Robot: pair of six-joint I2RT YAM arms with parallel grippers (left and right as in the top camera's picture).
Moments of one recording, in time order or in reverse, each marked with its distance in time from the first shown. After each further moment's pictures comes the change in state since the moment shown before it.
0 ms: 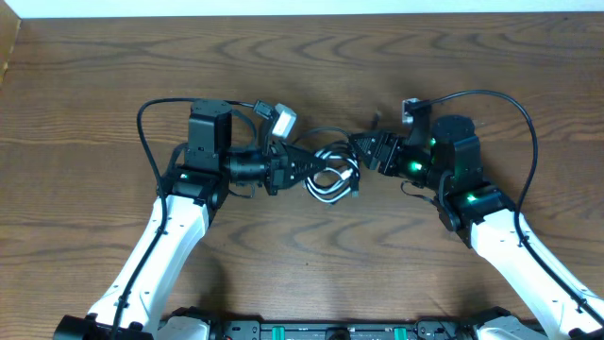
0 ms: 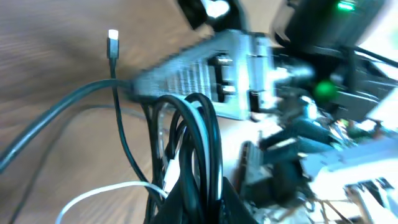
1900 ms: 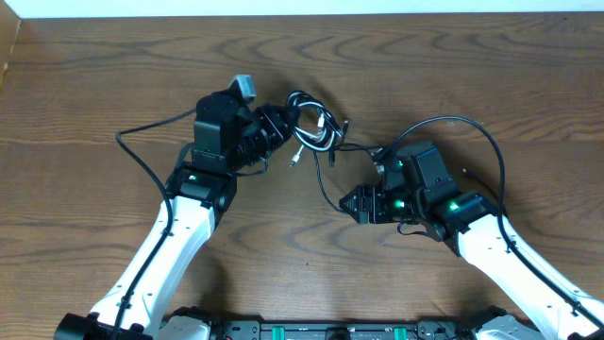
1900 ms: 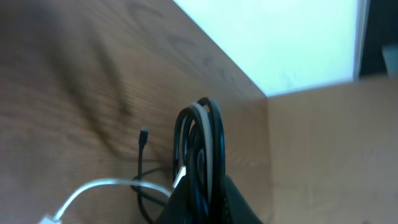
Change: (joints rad) left arm -0.052 0.000 0.000 0.214 -0.724 -0.811; right arm 0.134 0.000 0.001 -0.492 0.029 -0.203
